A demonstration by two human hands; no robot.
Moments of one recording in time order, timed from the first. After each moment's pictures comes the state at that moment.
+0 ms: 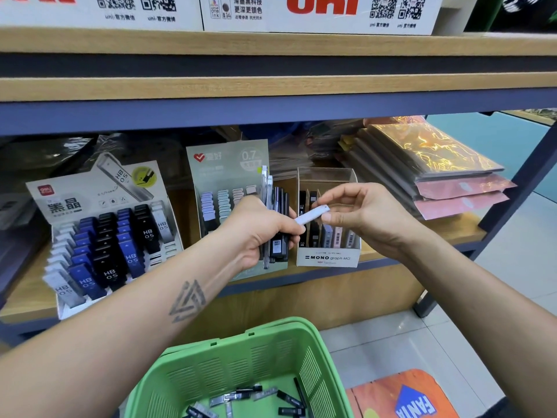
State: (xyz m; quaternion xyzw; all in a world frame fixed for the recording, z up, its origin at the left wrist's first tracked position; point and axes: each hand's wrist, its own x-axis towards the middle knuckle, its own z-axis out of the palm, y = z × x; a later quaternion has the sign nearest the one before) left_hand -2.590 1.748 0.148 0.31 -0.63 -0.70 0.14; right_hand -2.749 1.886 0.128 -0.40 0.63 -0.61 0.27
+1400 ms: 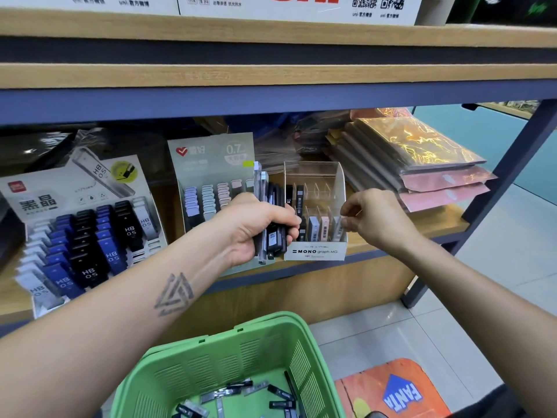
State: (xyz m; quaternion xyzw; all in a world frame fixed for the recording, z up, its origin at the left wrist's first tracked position) left_hand -2.597 1.755 0.148 0.28 -0.59 -0.76 0.09; right_hand -2.771 1.909 0.112 -0.39 0.88 -0.26 -0.03
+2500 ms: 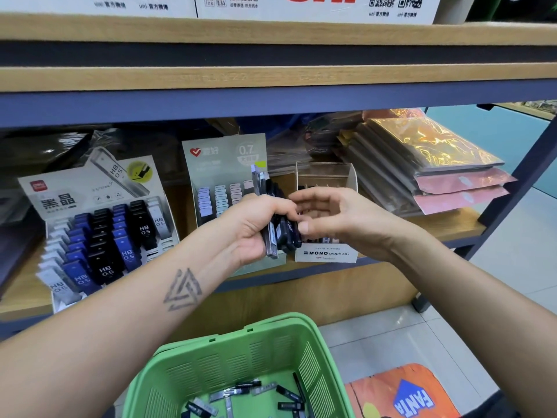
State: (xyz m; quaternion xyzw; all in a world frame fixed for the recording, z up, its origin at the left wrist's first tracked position) left_hand -2.594 1.746 0.149 0.26 -0.49 -0.83 0.06; right_hand -2.726 1.877 0.134 -0.43 0.63 -0.52 0.38
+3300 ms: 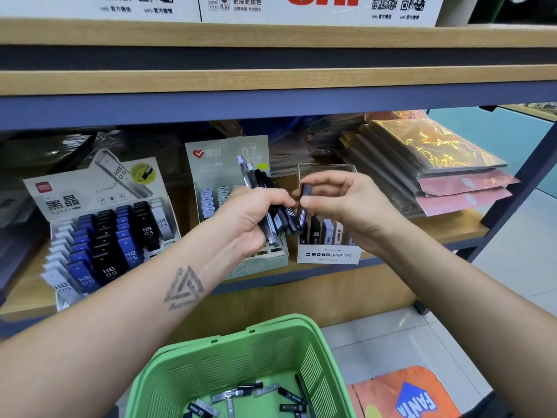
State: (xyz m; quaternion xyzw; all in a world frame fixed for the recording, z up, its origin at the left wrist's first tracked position) left_hand -2.597 1.739 0.154 0.28 -0.50 -0.80 0.17; right_hand -2.725 1.864 0.138 -0.39 0.61 -0.64 0.25
